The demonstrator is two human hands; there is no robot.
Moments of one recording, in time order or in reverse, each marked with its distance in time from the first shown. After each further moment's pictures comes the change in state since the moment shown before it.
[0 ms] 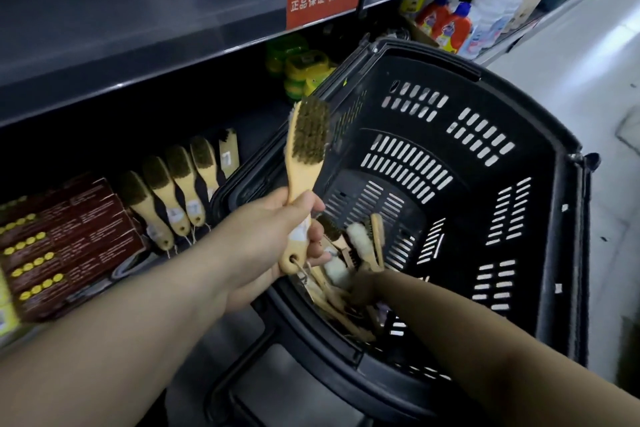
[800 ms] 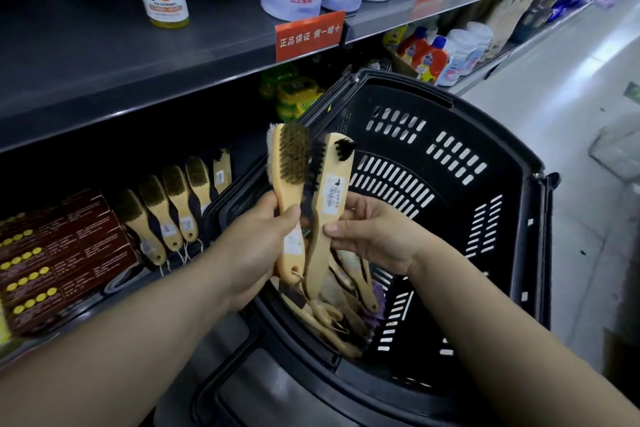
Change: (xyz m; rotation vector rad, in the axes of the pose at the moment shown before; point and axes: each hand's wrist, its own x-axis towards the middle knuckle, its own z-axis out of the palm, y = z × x) left_hand 0.002 -0.005 0.003 0.083 -0.022 0.131; right_hand -0.189 -0.023 -0.099 1.492 0.096 -0.862
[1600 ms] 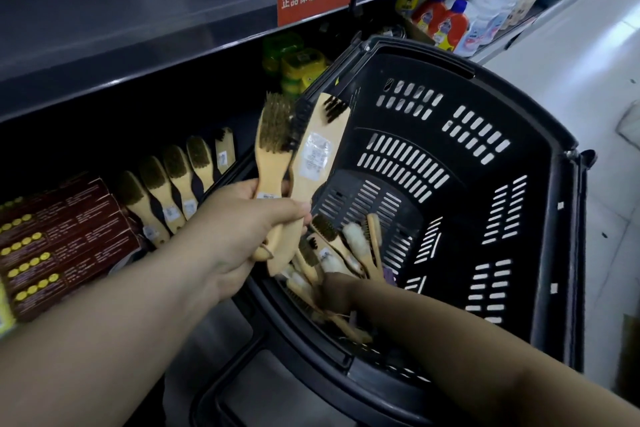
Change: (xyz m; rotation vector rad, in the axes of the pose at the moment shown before) left_hand 0.005 0.003 -0.013 0.013 0.217 -0.015; right_hand 0.065 0.157 -0.024 -1.276 -0.037 0.717
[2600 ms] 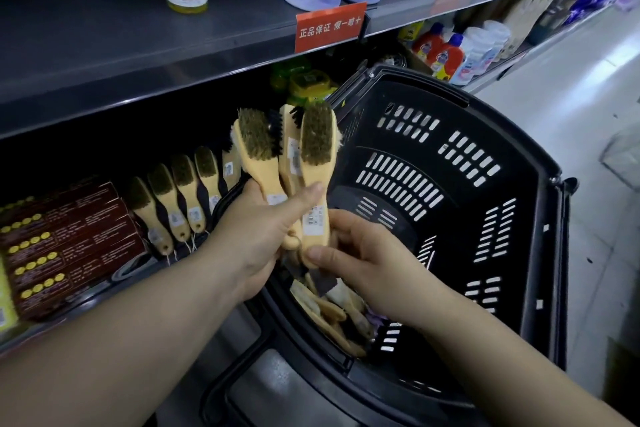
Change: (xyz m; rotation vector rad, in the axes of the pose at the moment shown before) left_hand -0.007 0.003 0.008 -0.130 0.001 0.110; right_hand -0.188 -0.051 -0.065 0.706 0.438 -0.646
